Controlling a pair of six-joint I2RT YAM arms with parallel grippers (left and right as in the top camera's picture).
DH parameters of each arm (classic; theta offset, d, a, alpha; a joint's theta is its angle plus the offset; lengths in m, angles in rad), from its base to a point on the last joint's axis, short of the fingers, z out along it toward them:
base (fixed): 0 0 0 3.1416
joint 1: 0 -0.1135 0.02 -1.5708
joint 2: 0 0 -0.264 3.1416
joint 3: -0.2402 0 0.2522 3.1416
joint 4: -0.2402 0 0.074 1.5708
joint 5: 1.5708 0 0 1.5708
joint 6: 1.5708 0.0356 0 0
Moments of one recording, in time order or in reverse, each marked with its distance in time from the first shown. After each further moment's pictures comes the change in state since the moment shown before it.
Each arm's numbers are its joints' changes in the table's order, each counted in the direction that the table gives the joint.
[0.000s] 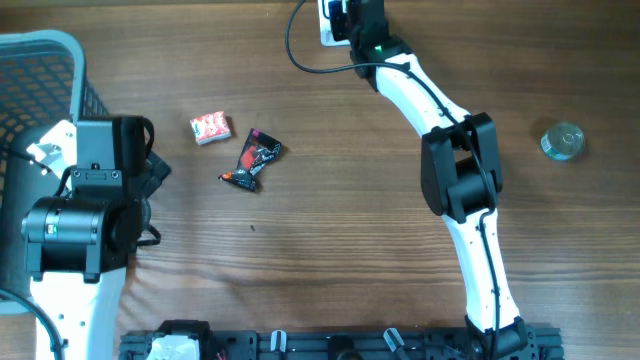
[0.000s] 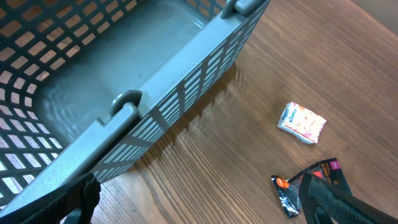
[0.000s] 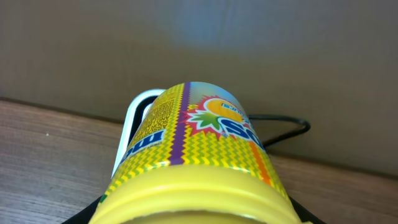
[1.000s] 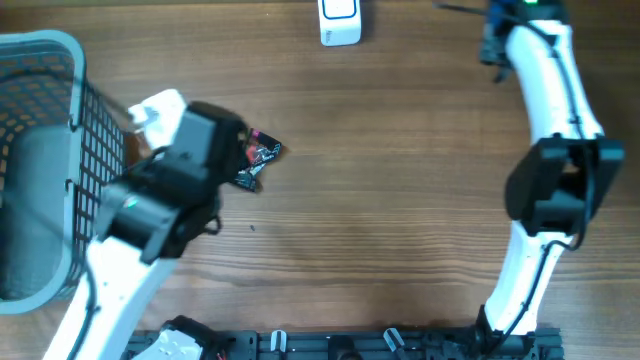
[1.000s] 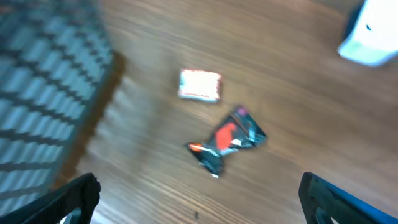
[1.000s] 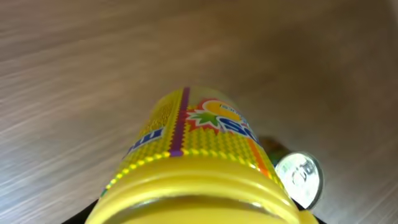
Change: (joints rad) left arm 0.417 -0.109 0.000 0.149 0.010 0.000; right arm 0.438 0.292 0.001 -1.062 0.224 0.307
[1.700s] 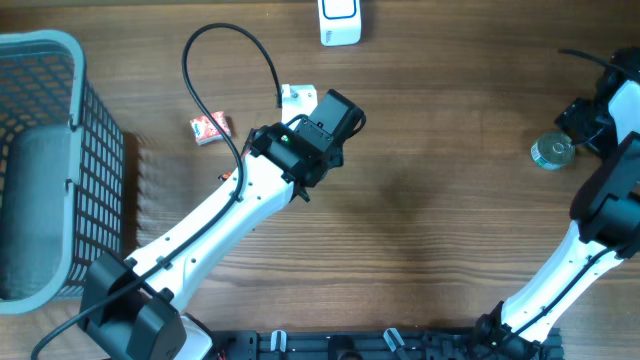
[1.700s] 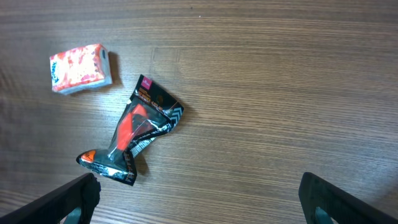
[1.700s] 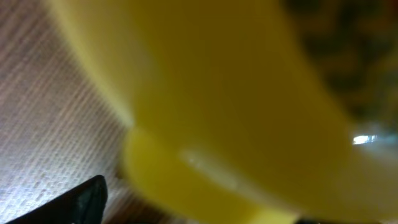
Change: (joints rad) left arm 0.219 -0.432 0.000 0.278 0.050 0.104; right arm 0.428 0.000 0.397 0.238 -0.154 0.058
